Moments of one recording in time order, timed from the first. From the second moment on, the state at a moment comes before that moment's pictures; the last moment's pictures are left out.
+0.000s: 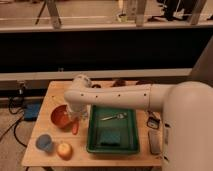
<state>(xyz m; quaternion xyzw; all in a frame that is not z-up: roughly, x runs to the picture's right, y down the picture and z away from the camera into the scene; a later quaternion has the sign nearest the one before) -0.164 0.157 0.758 -0.11 -0.32 -0.71 0.62</state>
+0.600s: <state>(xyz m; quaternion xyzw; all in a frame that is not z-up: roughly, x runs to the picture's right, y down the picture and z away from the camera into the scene) -0.163 0.169 0.752 -0.11 -0.32 -0.72 0.60</state>
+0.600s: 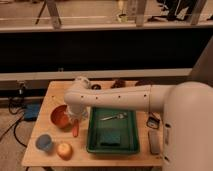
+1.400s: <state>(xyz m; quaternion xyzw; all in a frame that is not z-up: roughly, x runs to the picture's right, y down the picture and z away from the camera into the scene) -0.164 0.206 0.758 -0.13 -0.33 -0.74 0.57</state>
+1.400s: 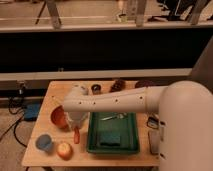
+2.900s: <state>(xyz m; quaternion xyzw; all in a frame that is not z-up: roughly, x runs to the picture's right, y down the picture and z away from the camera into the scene) -0.152 0.242 0.792 -0.13 -0.34 -0.73 0.58</state>
